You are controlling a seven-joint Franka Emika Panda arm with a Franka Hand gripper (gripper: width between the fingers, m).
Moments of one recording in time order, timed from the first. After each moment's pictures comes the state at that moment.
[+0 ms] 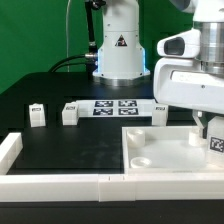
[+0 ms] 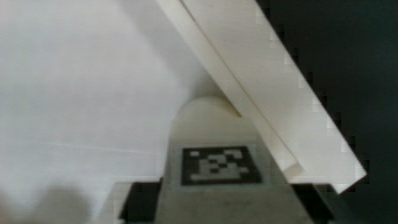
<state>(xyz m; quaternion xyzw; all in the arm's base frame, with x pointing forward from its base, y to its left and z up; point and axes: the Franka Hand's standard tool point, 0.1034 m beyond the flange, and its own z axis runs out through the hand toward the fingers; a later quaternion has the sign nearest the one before) 0.621 0.124 0.062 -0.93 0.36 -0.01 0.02</state>
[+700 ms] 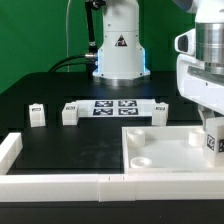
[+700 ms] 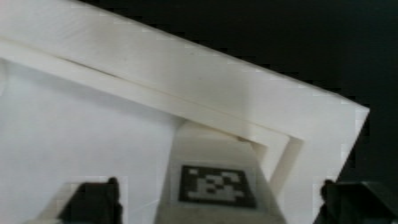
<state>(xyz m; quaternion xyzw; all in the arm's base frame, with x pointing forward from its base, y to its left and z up) 0.620 0.130 0.061 -0.83 0.55 0.00 0.03</state>
